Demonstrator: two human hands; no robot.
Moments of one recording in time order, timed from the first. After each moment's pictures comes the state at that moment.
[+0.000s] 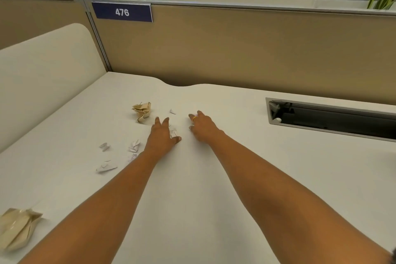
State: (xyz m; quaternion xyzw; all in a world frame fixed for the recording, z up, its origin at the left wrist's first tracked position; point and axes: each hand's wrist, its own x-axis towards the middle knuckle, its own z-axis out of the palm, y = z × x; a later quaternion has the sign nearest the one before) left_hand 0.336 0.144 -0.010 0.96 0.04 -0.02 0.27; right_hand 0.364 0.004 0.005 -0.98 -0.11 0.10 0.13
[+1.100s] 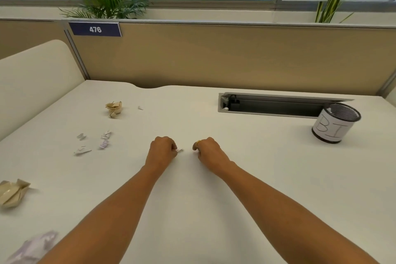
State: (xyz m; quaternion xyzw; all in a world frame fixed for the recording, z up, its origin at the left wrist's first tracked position) left_hand 0.198 0.032 0.020 0.97 -0.04 0.02 0.24; right_hand 0.188 -0.125 0.004 -0.97 -0.09 0.04 0.21
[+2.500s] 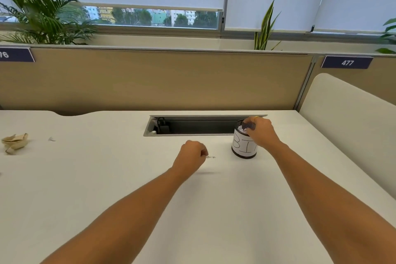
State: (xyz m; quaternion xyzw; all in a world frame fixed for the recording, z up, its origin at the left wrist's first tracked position) left_hand 0.185 -0.275 0.054 0.92 -0.23 0.00 0.31; right_hand 0.165 -0.480 0.099 -0.93 0.18 -0.16 0.26
